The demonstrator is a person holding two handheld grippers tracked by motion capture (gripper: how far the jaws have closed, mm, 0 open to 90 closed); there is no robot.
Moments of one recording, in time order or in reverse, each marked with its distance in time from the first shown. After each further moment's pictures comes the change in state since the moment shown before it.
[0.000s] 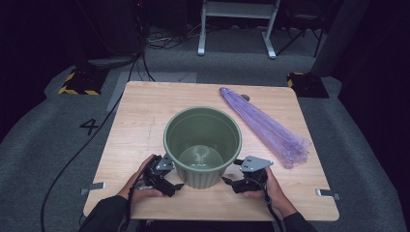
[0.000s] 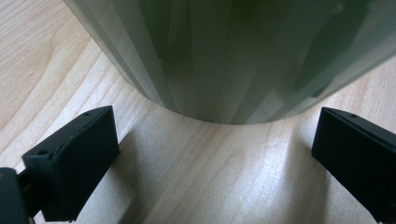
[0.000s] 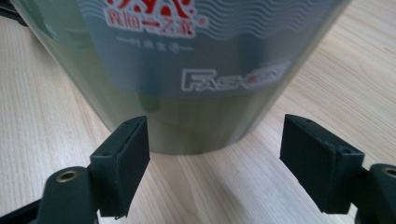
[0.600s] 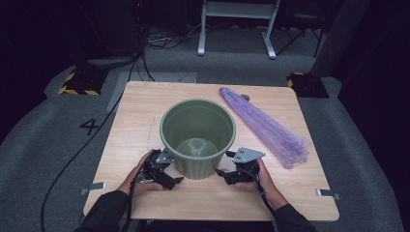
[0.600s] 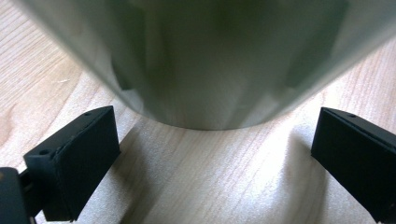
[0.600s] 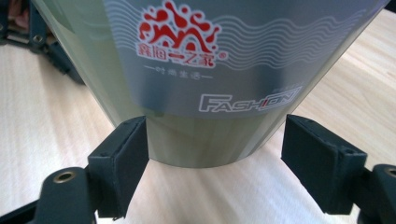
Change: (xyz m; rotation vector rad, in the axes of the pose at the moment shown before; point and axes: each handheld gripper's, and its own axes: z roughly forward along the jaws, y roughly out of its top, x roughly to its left) left arm 0.019 0.004 0.003 -0.001 0.020 -0.018; right arm -0.010 0.022 0.022 -0.031 -0.005 0.018
